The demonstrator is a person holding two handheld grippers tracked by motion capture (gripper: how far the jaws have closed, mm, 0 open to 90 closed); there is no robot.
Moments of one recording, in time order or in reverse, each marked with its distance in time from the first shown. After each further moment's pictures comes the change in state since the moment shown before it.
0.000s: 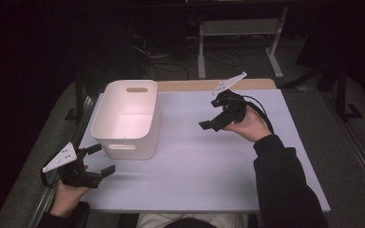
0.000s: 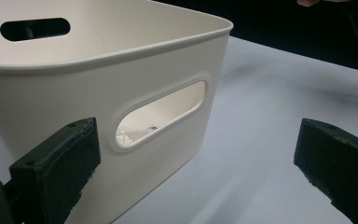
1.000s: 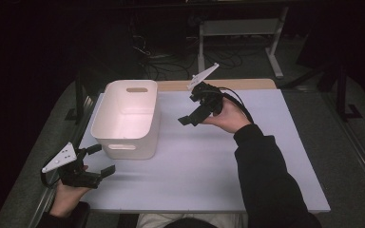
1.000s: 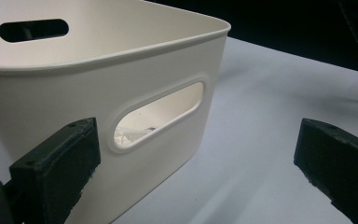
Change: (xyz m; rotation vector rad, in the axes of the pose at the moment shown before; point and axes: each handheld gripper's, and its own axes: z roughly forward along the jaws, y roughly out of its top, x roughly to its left) left arm 0.000 0.000 0.000 -0.006 -0.006 0.001; right arm 0.019 0.053 0.030 0.035 0.042 -0.076
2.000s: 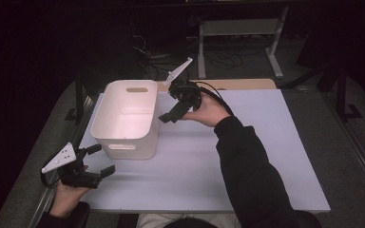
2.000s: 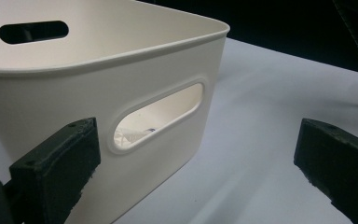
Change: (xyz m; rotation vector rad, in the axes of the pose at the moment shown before) left arm 0.000 0.000 -0.001 -0.002 -0.001 0.002; right arm 0.013 0.047 0.031 0.031 0.039 -0.066
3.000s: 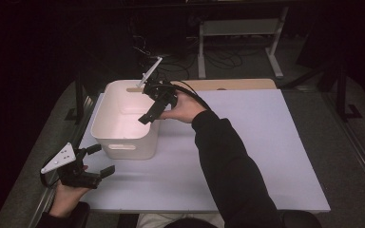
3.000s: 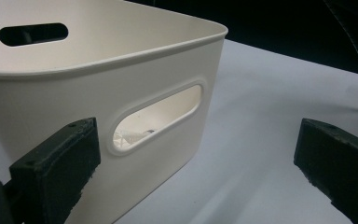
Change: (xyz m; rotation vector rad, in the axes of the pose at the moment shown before) left arm 0.000 0.000 -0.001 -0.007 0.000 0.002; right arm 0.011 0.046 0.044 0.071 0.062 -0.040
